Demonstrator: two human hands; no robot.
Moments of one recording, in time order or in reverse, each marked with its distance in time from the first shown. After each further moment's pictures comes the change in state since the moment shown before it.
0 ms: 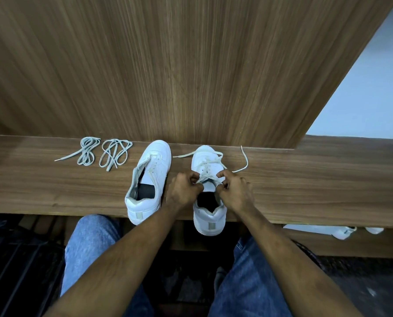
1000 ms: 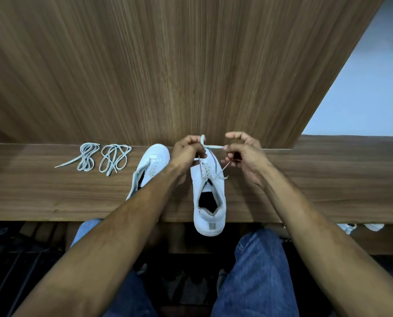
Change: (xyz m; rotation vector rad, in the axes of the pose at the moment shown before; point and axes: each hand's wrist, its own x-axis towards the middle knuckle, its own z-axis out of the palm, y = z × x) left_hand 0.019 0.080 -0.034 -0.669 -0.063 -0.012; right_hand 0.037 -0.033 -0.081 1.079 -0.117 0.138
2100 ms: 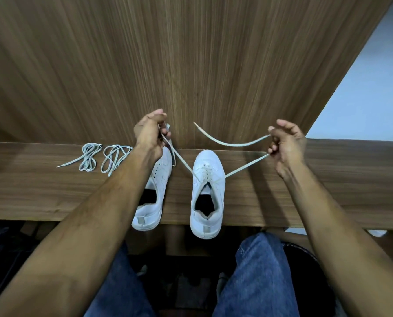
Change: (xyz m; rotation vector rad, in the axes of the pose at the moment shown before) left_hand 0.027 0.053 -0.057 -0.448 0.355 0.019; right_hand 0.015 -0.025 -0.047 0.334 0.436 -0.210
